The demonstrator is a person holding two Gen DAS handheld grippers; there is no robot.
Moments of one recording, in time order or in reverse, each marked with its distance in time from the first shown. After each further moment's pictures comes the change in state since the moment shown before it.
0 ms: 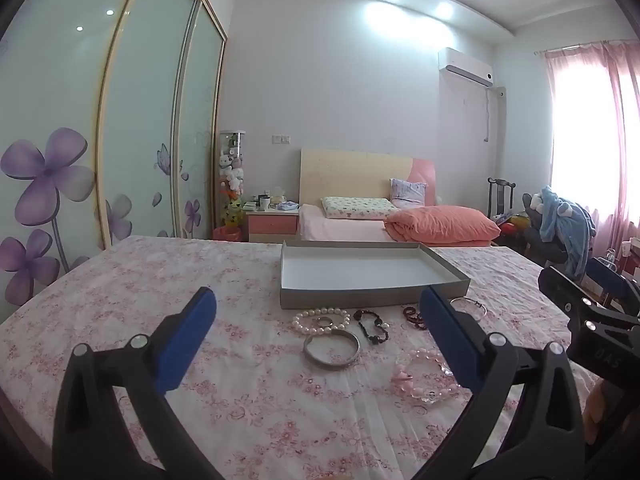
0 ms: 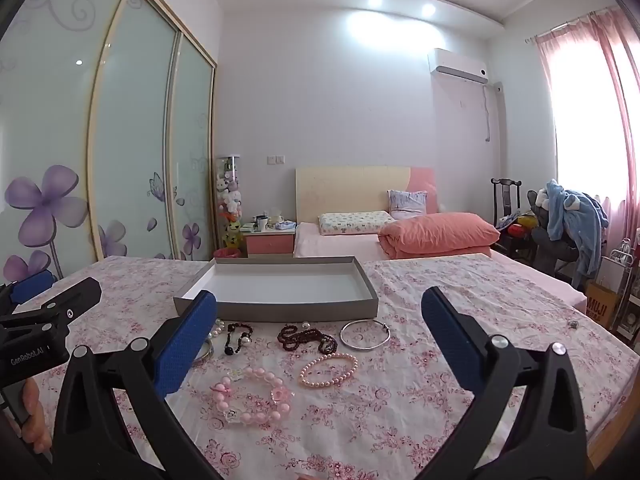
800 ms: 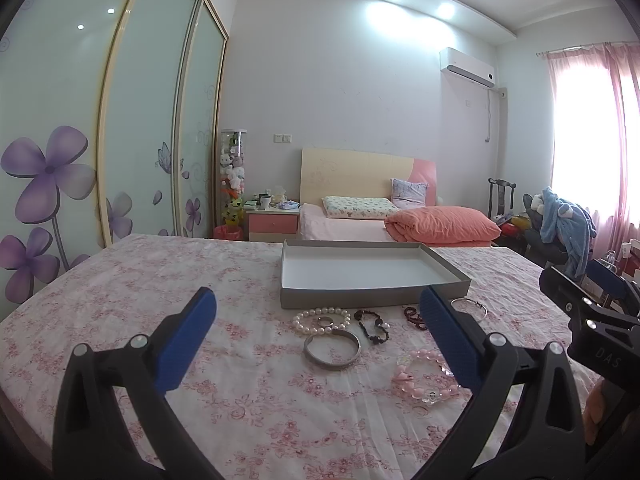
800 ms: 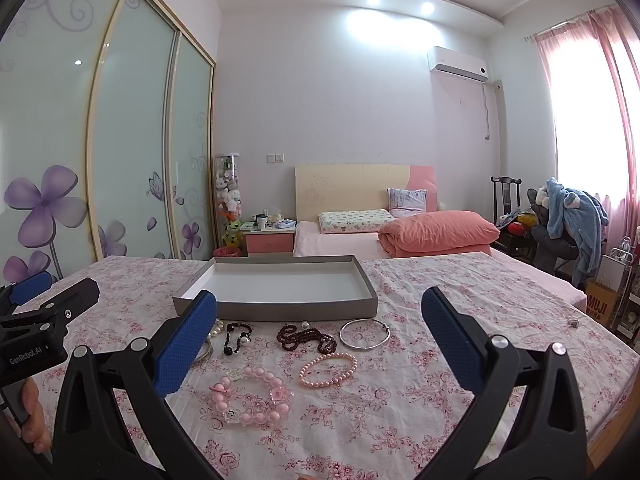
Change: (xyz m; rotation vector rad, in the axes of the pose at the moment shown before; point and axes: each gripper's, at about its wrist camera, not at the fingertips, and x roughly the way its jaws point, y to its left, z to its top) left arm 0.000 0.000 0.000 -0.004 0.000 -0.003; right arm 0.001 0.000 -0.001 0.003 0.003 -0.002
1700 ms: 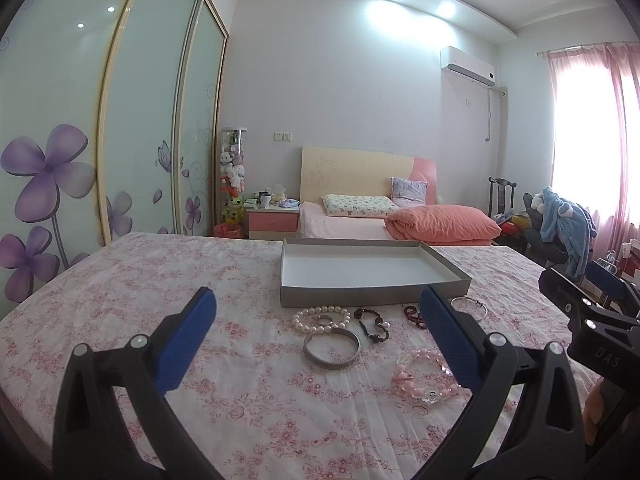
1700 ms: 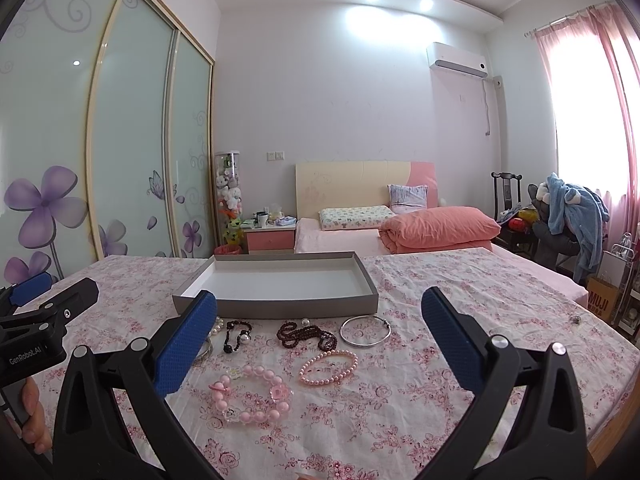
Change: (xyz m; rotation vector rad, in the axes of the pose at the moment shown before) left arm 0.000 0.000 0.000 -0.001 0.003 0.000; right arm 0.000 0.002 0.000 0.005 0.006 0.000
